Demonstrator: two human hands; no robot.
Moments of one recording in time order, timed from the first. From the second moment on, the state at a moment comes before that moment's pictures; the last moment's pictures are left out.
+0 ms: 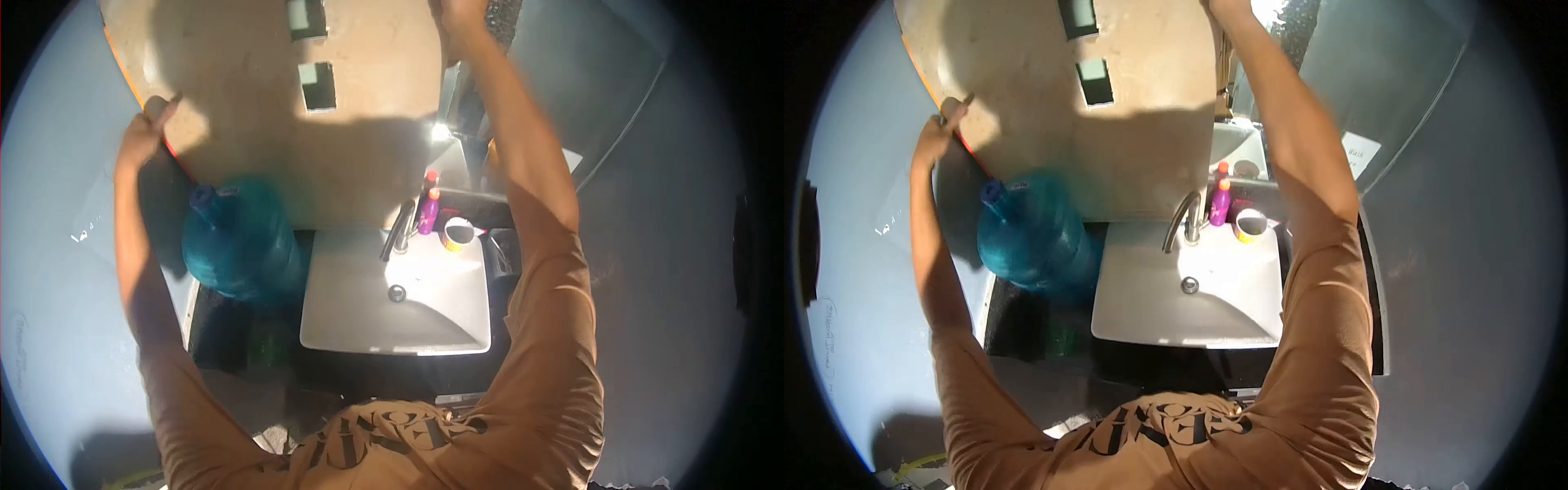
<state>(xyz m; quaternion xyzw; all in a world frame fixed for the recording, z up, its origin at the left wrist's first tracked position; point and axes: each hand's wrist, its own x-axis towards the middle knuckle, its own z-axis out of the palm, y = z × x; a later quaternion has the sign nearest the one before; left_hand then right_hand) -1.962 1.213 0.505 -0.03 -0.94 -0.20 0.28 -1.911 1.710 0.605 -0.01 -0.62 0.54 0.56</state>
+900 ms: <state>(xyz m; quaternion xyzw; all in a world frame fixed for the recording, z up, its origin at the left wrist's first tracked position) -1.931 1.578 -0.058 -0.10 -0.37 -0.89 -0.24 -1.899 1.701 0.605 0.11 -0.58 0.59 0.55</state>
